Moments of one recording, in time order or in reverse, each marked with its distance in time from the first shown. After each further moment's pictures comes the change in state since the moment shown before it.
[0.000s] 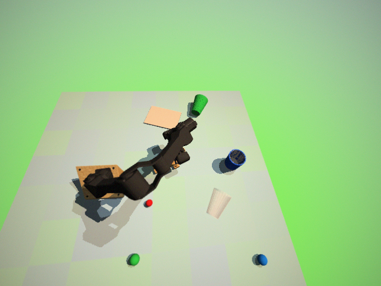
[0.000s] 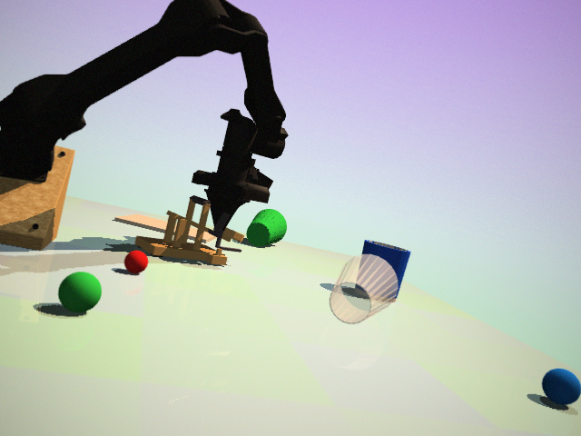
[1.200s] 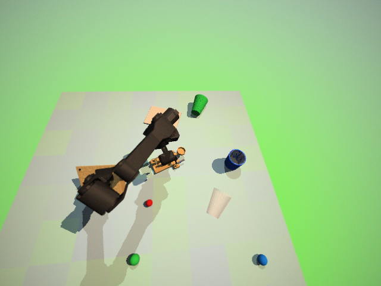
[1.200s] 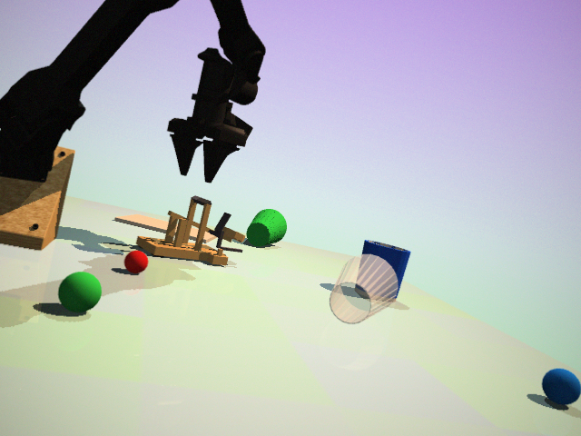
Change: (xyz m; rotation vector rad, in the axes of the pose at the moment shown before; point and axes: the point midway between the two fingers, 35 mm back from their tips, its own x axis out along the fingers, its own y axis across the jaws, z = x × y) arm -0.085 0.002 -0.074 0.001 -0.003 -0.002
